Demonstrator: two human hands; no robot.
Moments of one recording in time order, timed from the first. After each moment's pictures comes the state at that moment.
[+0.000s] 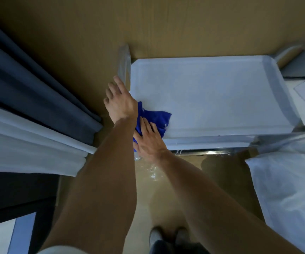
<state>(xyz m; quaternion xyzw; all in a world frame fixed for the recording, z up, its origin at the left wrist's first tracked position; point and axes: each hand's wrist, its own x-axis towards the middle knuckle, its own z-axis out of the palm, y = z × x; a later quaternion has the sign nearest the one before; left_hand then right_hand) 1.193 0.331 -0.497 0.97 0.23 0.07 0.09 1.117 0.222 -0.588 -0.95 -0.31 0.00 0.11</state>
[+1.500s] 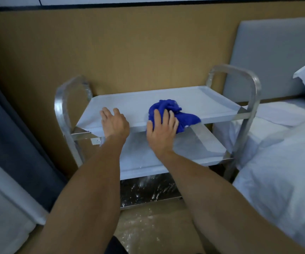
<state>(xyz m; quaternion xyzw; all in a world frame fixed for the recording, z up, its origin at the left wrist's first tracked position) 1.129 0.175 -0.639 0.96 0.10 0.24 0.11 1.114 0.022 -0.694 -0.88 0.03 -0.44 0.20</state>
